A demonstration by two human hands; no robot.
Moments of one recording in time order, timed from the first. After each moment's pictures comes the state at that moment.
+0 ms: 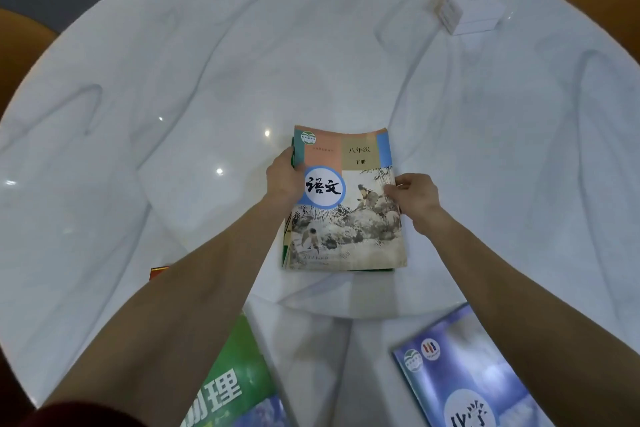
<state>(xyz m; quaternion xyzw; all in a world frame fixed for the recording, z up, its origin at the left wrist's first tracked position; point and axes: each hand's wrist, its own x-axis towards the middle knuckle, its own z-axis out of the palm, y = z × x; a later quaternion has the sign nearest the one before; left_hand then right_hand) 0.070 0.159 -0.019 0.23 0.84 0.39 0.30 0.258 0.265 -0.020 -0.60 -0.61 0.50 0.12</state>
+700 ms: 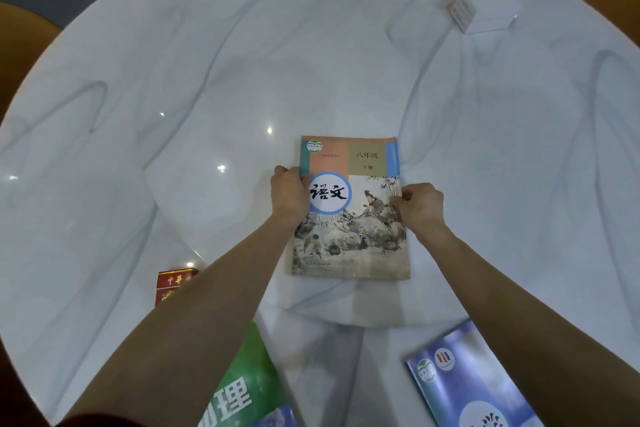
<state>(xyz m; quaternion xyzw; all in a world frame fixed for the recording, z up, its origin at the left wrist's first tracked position) 0.062 0.150 -0.050 0.29 0.89 0.26 0.23 0.248 0.257 -0.041 -0.60 -0.72 0.34 0.06</state>
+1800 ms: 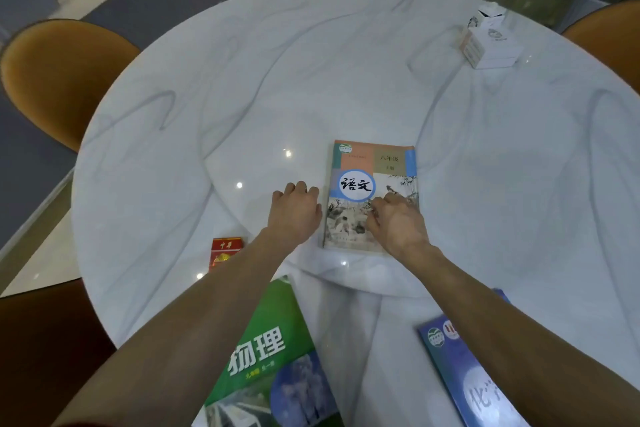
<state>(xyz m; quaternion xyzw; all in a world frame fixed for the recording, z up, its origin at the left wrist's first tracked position) 0.081 0.036 0.007 0.49 0.87 0.01 0.07 0.238 0.140 0.022 -0.38 -0.92 0.10 -0.03</state>
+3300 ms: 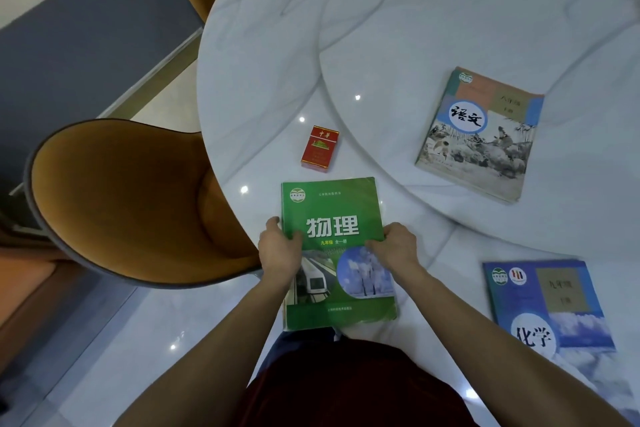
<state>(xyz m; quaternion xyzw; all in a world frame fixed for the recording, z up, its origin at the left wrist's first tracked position) 0.182 -0.227 -0.047 -0.09 0.89 0.37 0.25 0.262 -0.057 -0.054 -0.45 -0.78 0.40 -0.17</state>
